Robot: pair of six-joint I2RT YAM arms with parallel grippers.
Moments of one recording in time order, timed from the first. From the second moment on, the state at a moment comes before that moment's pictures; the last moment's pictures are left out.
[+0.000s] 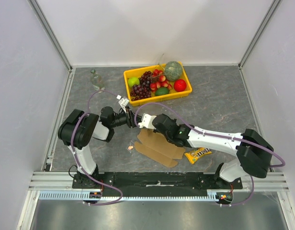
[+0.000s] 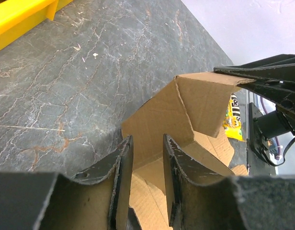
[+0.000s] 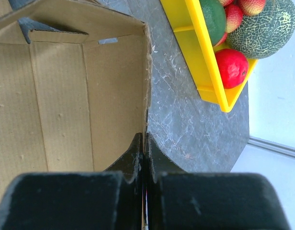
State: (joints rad) left arm -0.30 1.84 0.48 1.23 0.87 -0.52; right arm 1.02 1.47 0.90 -0.19 0.57 -0.55
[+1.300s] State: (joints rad) left arm -0.30 1.88 0.35 1.30 0.95 -0.63; right arm 1.09 1.47 0.81 -0.13 0.61 -0.56
